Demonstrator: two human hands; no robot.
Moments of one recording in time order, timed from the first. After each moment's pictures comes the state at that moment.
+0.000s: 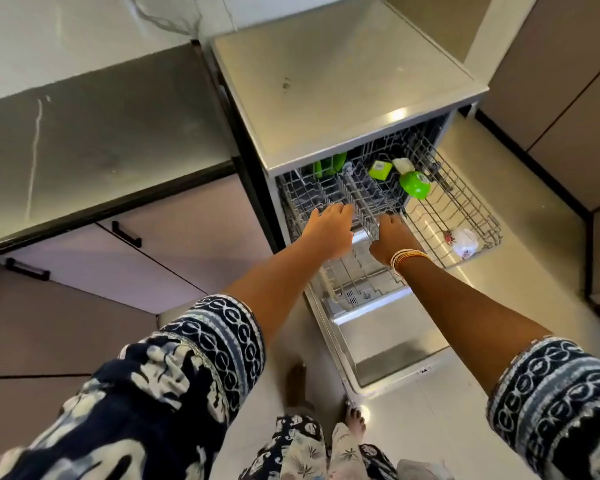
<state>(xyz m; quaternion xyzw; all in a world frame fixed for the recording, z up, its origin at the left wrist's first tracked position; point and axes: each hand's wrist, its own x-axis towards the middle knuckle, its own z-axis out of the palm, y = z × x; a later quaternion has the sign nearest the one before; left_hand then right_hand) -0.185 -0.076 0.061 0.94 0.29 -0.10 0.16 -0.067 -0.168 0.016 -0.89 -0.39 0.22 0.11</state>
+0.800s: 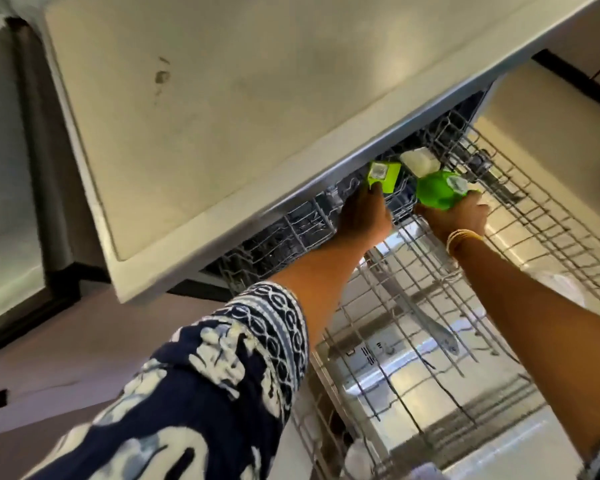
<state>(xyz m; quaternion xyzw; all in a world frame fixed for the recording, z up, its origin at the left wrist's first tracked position) 0.098 0.090 -0.173 0.91 0.33 -0.06 0.23 0.196 -0.021 -0.193 -0.93 -0.01 0.23 0.30</state>
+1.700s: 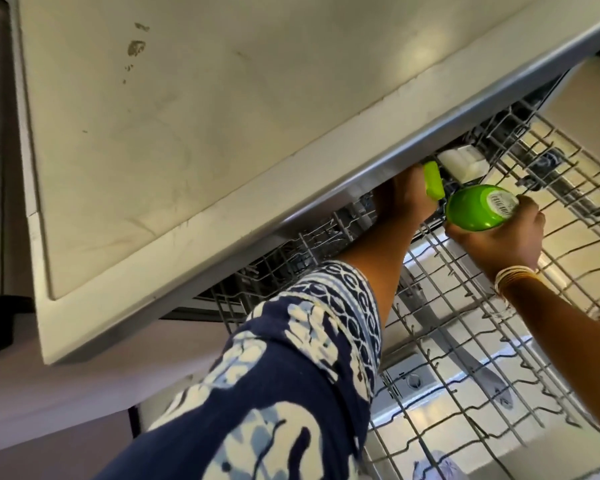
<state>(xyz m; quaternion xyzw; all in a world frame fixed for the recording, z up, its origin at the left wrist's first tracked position) 0.159 0.122 -0.212 0.90 0.40 0.04 0.20 0.209 -0.018 -0.261 -0.92 -0.09 0.09 0.38</state>
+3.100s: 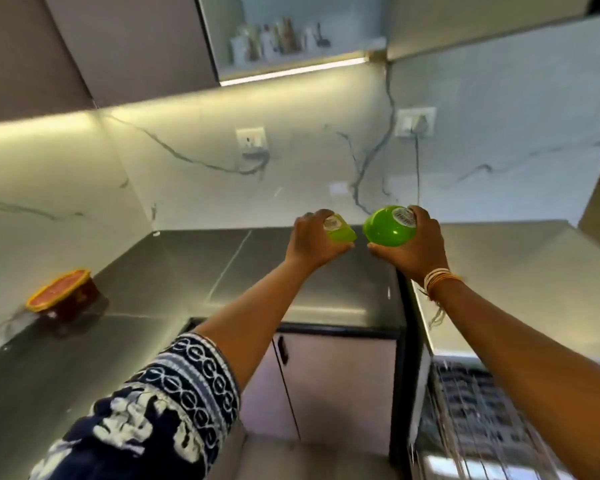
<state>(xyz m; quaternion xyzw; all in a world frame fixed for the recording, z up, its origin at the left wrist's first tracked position) -0.409 0.125 0.305 0.76 0.53 0.37 0.07 -0.220 0.075 0.282 -0.65 -0.55 0.11 0.51</state>
